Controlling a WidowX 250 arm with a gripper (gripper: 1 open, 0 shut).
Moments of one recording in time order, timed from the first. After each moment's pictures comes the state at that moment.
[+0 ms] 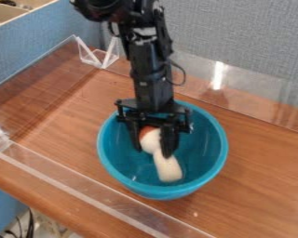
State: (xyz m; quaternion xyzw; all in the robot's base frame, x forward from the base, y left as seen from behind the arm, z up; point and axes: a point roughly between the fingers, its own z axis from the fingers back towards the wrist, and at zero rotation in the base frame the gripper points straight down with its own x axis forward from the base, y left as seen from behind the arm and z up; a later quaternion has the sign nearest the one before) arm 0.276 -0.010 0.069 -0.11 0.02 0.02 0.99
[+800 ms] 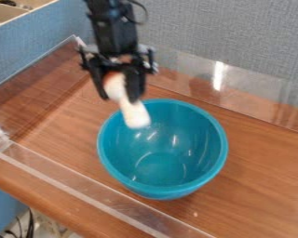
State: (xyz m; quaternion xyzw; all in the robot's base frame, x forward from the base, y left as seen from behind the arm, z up) arm 0.277 0.062 0.123 -0.09 -0.02 0.06 0.99
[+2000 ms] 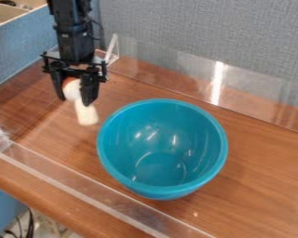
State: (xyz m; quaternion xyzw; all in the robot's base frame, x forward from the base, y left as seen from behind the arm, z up) arm 0.289 0.127 0.069 -0.04 0.05 0.08 0.99
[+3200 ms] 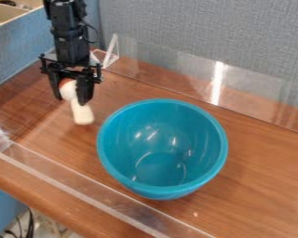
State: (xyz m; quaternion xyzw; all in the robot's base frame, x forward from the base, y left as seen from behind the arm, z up) arm 0.301 0.145 0.058 -0.03 0.04 0.08 1.00
